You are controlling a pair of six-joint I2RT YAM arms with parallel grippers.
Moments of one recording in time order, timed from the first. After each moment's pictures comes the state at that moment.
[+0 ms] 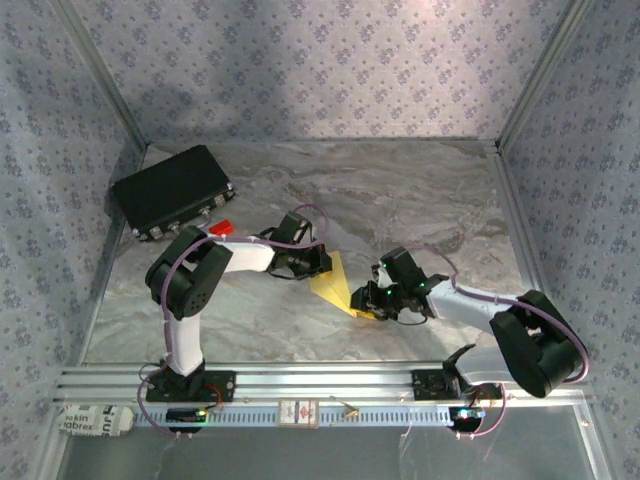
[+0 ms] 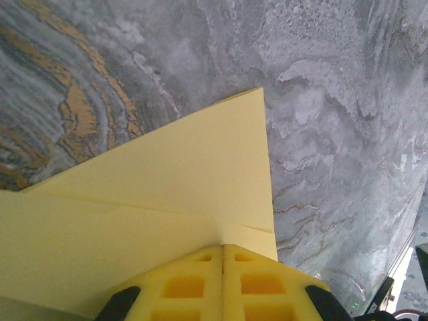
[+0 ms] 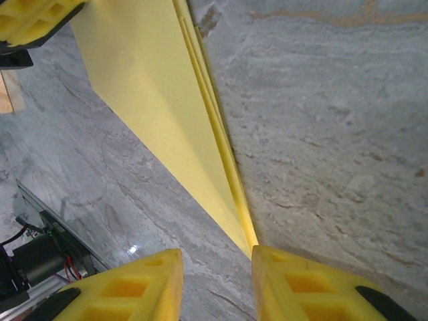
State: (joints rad) left arm -0.67 1.92 0.98 0.01 0.51 -0.86; right arm 0.59 1.32 0.47 -0.15 -0.54 0.88
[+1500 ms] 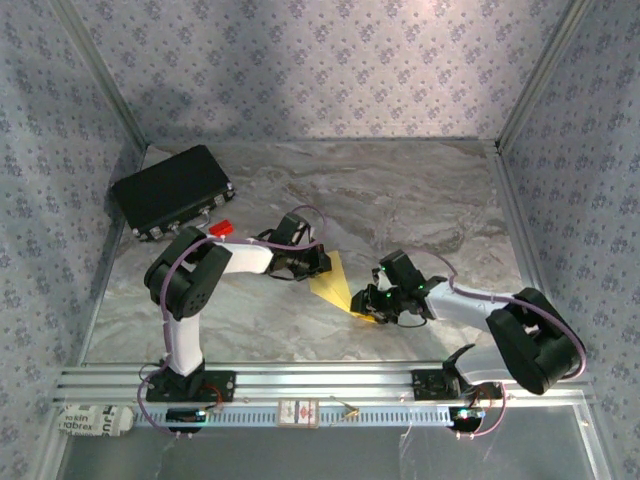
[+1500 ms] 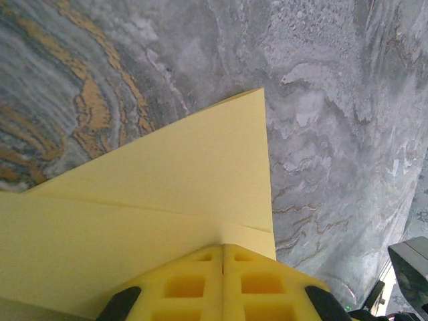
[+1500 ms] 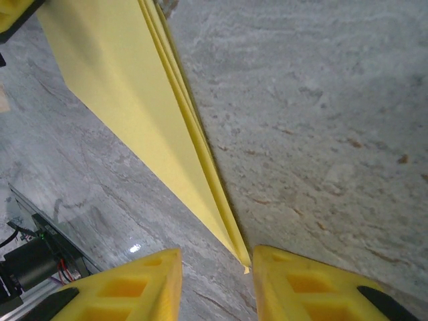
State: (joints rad) left arm -0.66 1.91 0.96 0.05 0.51 -0.89; right arm 0.60 1.34 0.45 -0.14 -0.53 0.91
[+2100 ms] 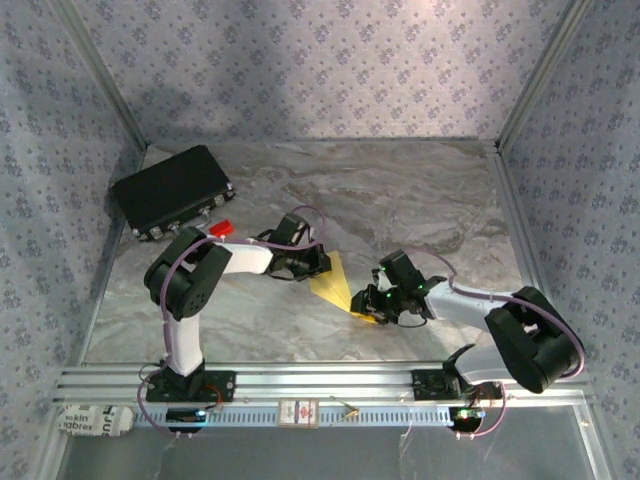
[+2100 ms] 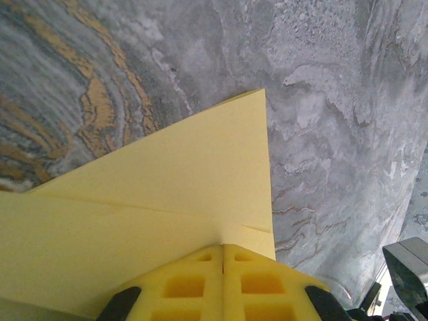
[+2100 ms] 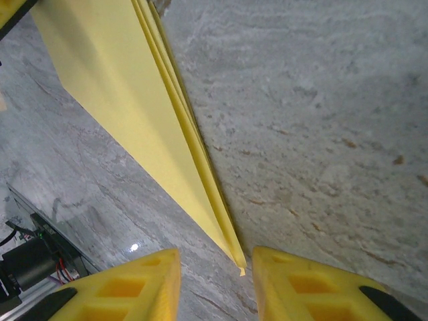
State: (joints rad) left arm -0.66 1.91 0.95 0.06 0.51 -0.91; right arm 0.60 1.35 0.45 -0.13 -0.54 0.90
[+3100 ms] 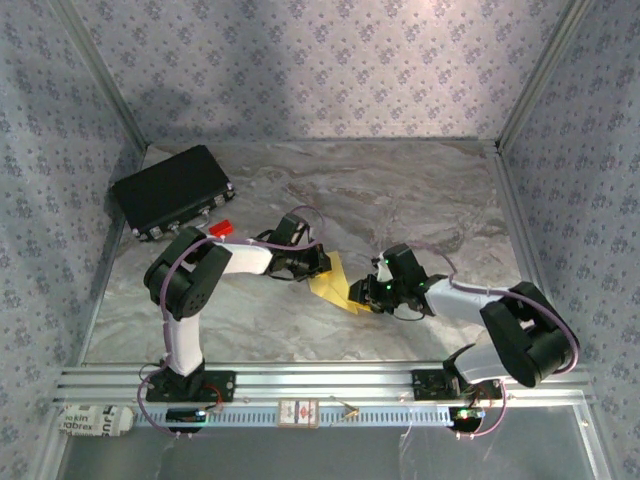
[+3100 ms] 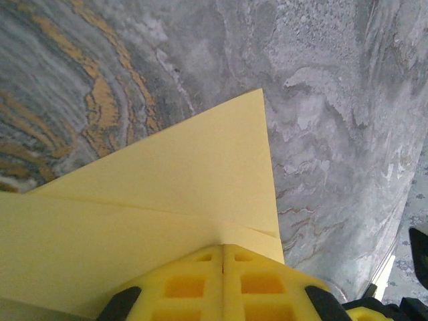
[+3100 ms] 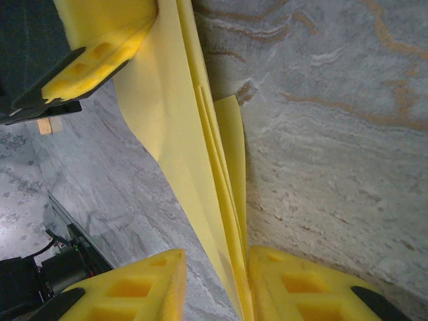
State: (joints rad) left arm -0.66 1.91 0.95 0.07 0.51 -0.92; right arm 0.55 1.39 0.45 0.03 -0.58 0.90
